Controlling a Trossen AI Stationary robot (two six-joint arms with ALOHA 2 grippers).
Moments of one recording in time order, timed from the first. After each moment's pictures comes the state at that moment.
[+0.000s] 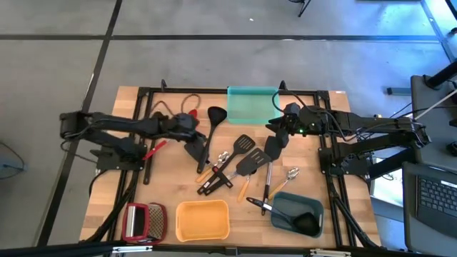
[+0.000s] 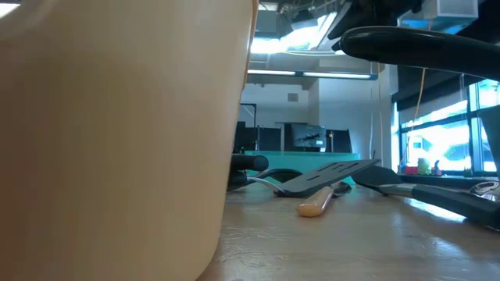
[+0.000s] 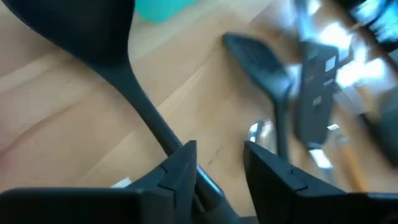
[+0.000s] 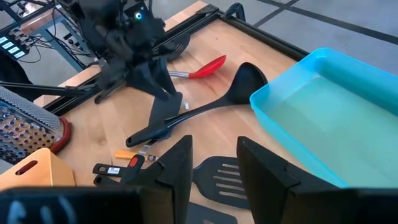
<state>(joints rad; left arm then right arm) 0.24 1.28 0.56 0.00 0.01 -0.62 -0.04 0.99 0.90 -0.43 0.23 0.51</state>
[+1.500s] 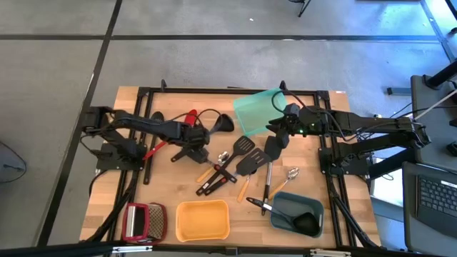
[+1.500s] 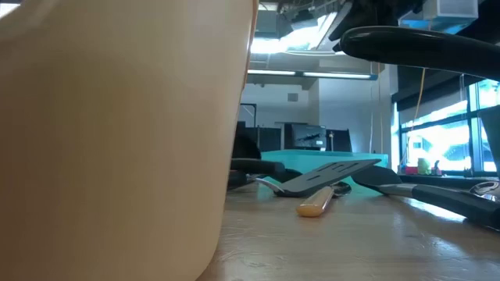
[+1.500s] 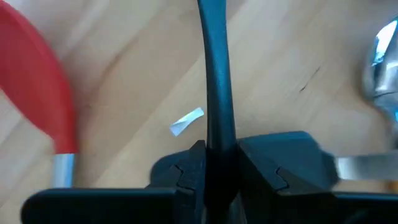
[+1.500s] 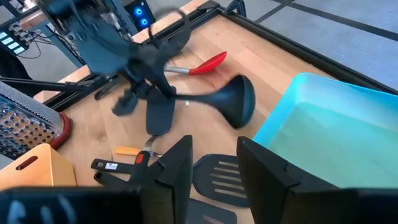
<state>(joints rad) 0.10 1.50 0.85 -0.58 -0.27 -0.58 -0.04 0.99 0.90 -0.45 0.22 0.51</state>
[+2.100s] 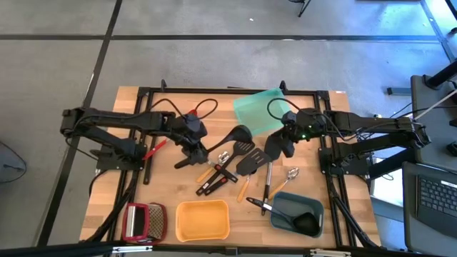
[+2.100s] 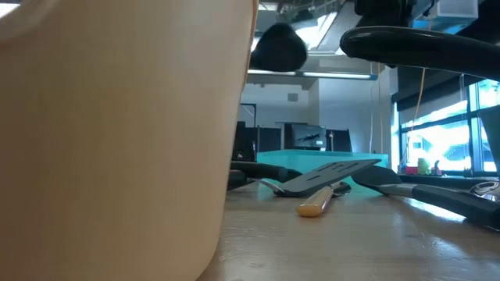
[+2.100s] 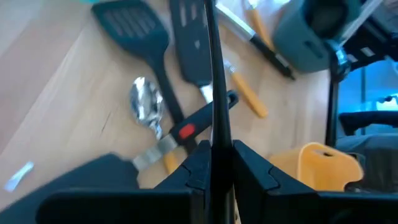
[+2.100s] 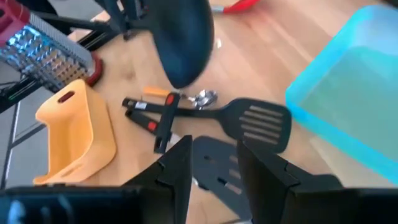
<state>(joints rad) 0.08 1.27 0.99 -0.55 0.21 -0.48 -0.04 0.99 0.90 -0.58 -0.01 0.51</state>
